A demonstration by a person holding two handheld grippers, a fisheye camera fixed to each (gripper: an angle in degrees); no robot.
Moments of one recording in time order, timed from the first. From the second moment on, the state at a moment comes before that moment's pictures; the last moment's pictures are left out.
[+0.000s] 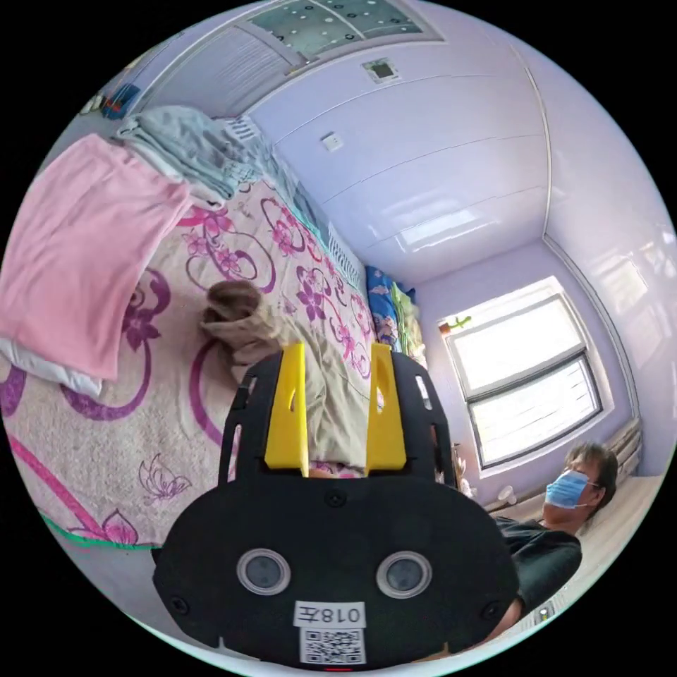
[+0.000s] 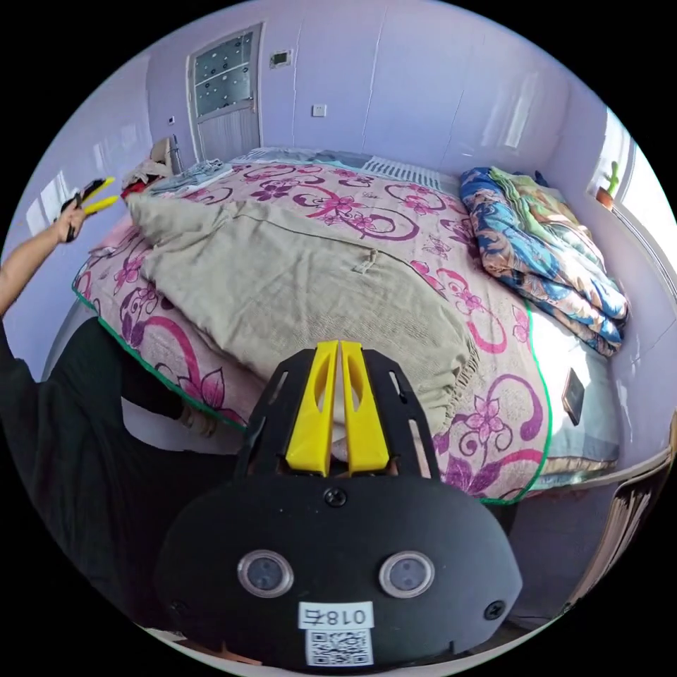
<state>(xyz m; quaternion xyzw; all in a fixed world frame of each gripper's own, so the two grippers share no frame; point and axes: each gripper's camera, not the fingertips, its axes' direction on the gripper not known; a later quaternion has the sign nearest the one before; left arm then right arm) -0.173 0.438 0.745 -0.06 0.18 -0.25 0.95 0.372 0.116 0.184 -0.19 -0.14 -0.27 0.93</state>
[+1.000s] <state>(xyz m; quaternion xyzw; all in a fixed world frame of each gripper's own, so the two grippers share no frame) 0.086 0.382 1.002 -0.19 -0.30 0.15 0.92 0.429 0.039 0.272 -0.25 0.07 -0.16 0.95</state>
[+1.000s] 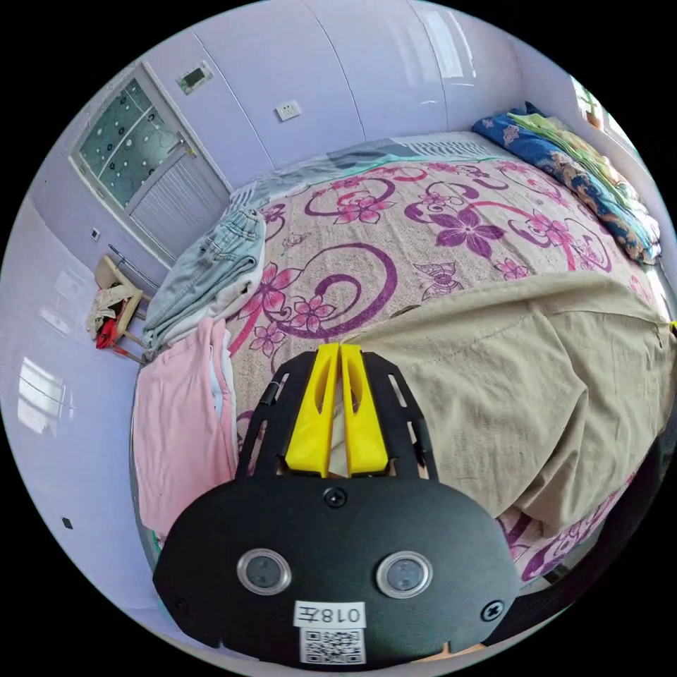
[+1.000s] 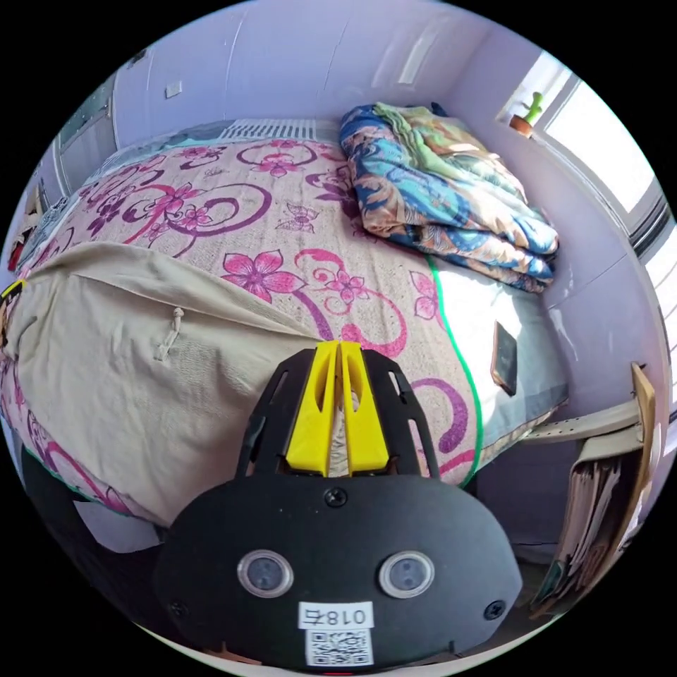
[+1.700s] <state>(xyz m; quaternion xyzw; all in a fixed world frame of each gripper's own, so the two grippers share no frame) 0.203 0.623 0.568 0.18 -0.26 -0.02 0.95 0.489 0.150 0.003 0.00 0.04 -0.10 0.99</state>
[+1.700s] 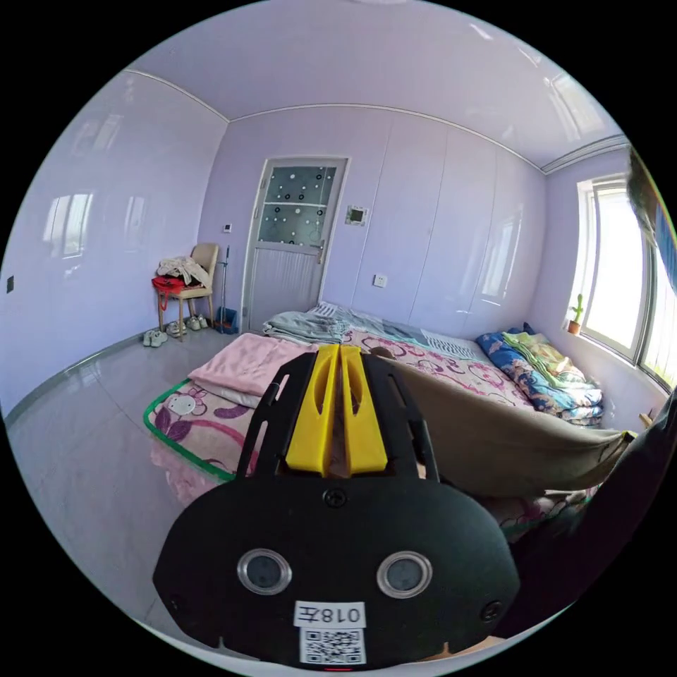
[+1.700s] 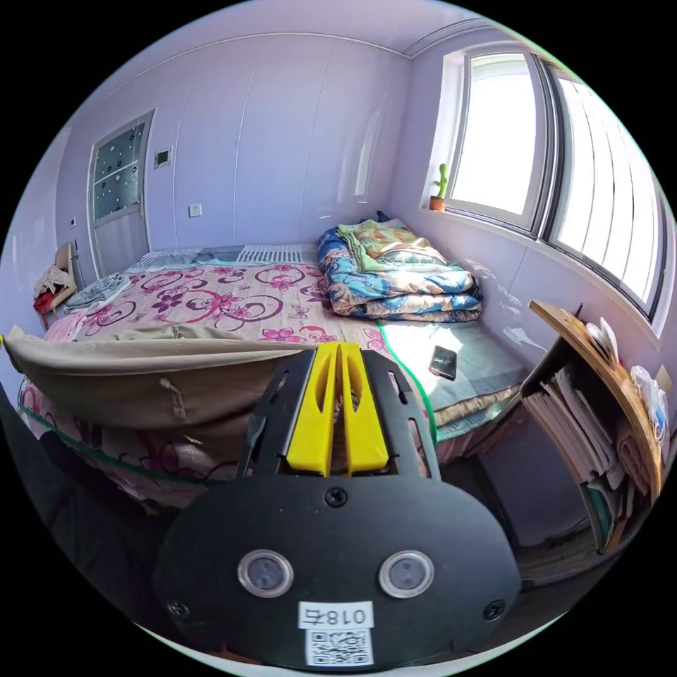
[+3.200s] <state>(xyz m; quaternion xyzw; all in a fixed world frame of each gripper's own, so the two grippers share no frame) -0.056 0.547 0.701 0.01 -0.14 -0.10 0.99 0.490 0.053 0.178 -0.12 -0.10 -0.02 0.99</state>
